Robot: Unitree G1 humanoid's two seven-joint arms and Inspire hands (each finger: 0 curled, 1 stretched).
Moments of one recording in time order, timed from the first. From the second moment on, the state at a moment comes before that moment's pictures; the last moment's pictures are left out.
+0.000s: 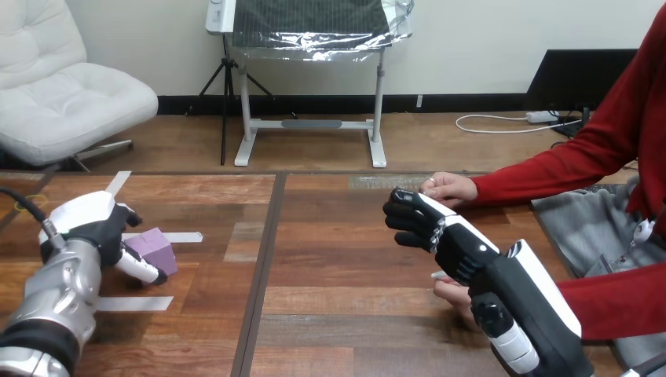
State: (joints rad) left arm -0.67 0.54 -0.34 1.11 0.64 0.06 0.02; right arm 0.29 -0.28 0.08 -0.06 0.16 -0.66 0.41
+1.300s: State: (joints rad) left arm -0.71 0.53 -0.35 1.11 0.64 0.15 0.02; right arm 0.29 -0.28 0.08 -0.08 0.16 -0.66 0.41
